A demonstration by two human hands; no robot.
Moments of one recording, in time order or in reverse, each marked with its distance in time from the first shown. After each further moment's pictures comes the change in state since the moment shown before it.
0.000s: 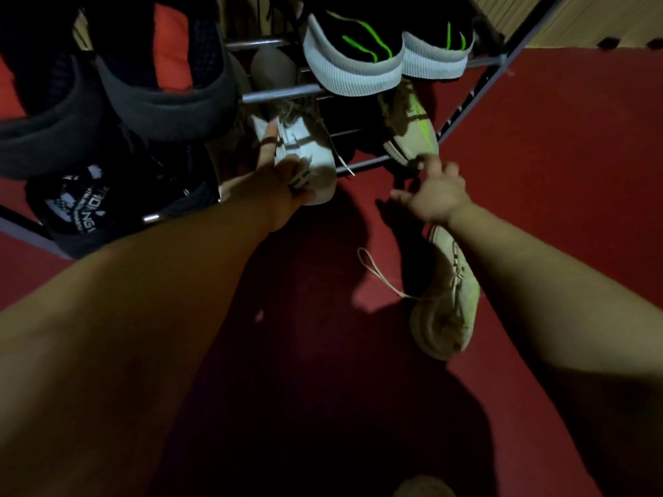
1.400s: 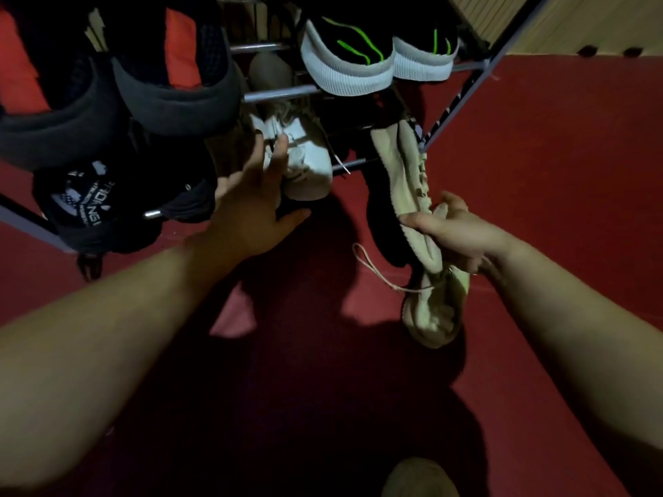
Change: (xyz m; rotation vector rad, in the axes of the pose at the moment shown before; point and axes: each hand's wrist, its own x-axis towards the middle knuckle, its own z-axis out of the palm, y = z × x) left_hand -0.038 -0.019 0.013 -0.011 0.320 0.206; right_hand -0.063 0.040 -0.013 0.548 -0.215 0.115
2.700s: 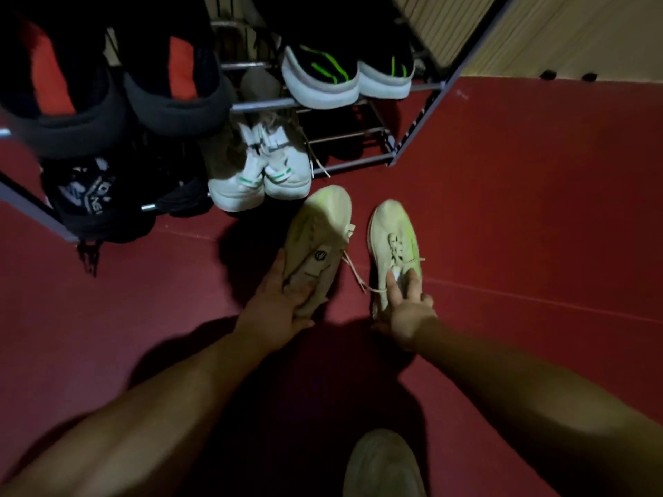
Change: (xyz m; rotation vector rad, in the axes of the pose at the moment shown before) left_hand -0.115 0.055 0.050 -0.163 -0.477 0.041; right_hand -0.056 0.085 0.063 -0.815 -0.097 0.075
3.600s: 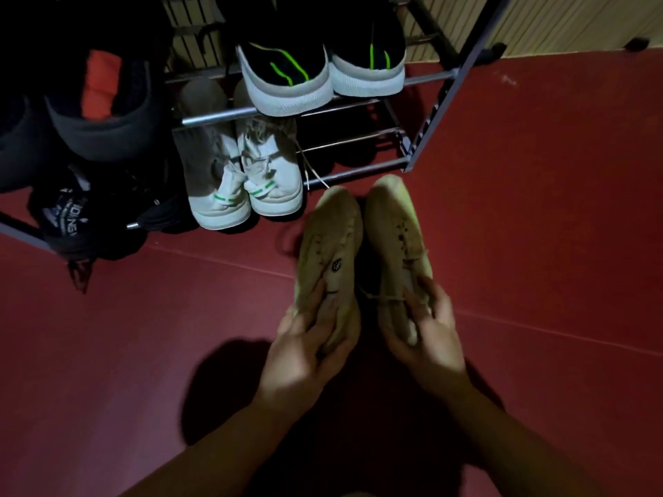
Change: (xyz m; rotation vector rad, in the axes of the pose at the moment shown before) left_hand 0.009 0.081 0.024 -0.323 0.479 0.042; right_hand 0.032 0.055 0.013 0.610 0.486 -0.538
